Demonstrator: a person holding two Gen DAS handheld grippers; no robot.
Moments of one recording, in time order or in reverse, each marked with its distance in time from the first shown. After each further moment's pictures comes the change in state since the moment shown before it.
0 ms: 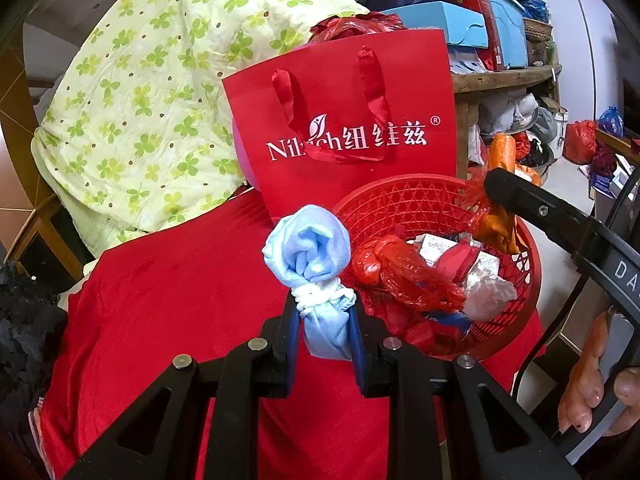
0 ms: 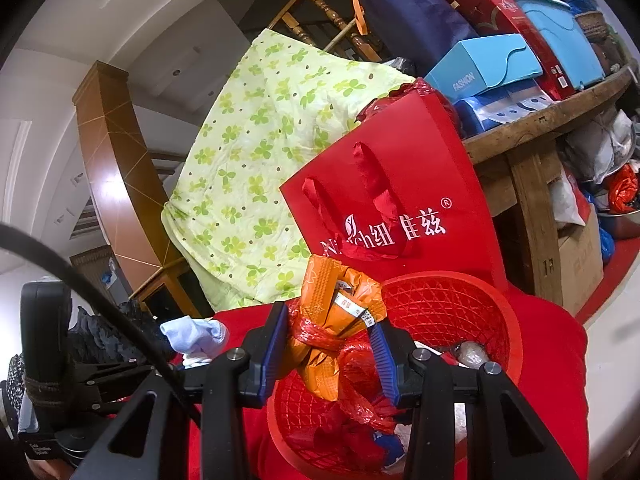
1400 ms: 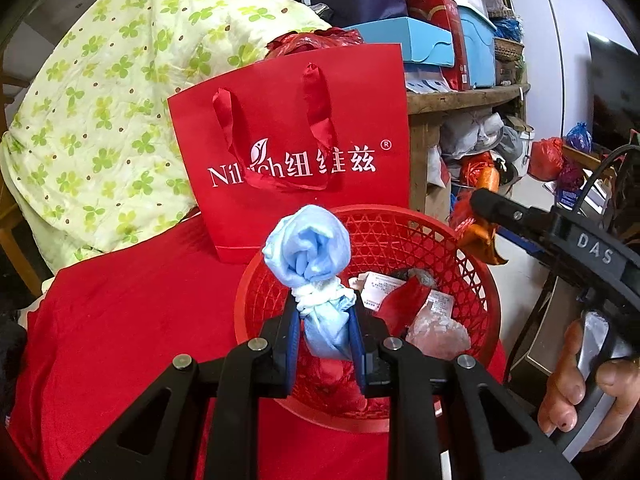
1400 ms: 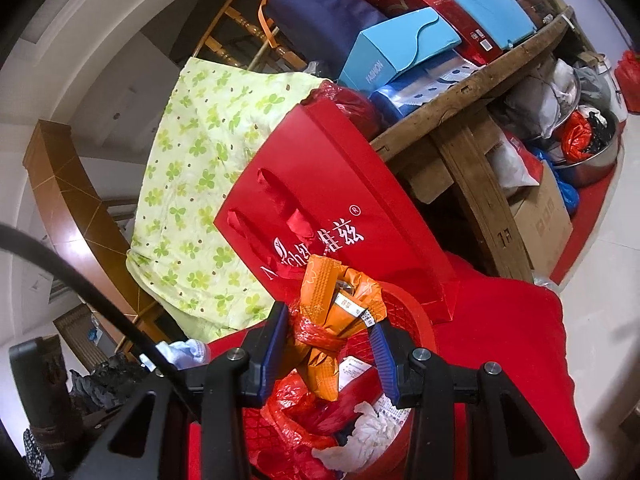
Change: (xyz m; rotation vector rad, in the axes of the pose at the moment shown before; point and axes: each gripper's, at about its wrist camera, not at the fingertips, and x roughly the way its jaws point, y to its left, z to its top) left arm 0.023 -0.034 0.025 -0.011 -0.073 -0.146; right arm -0.004 -0.068 0.016 0.218 -0.019 -0.122
